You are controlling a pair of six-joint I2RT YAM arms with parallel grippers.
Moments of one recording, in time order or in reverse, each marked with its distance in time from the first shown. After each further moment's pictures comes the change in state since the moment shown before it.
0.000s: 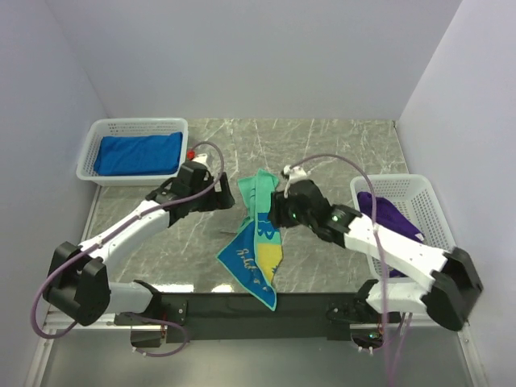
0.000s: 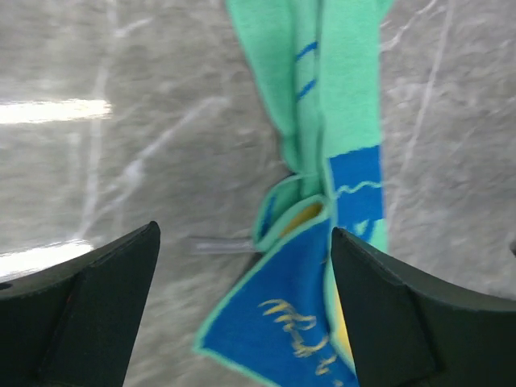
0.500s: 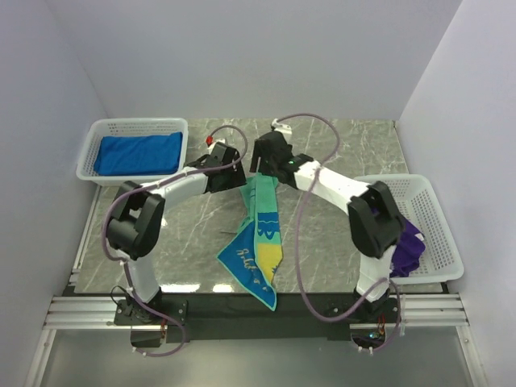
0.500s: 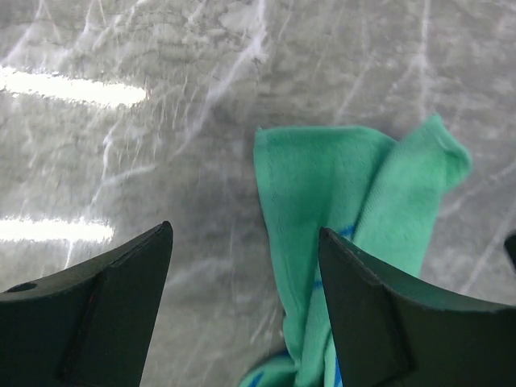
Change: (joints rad) left arm -0.029 0.538 0.348 0.087 -0.186 -0.131; right arm -0.196 0.690 0.577 0.078 0.182 0.130
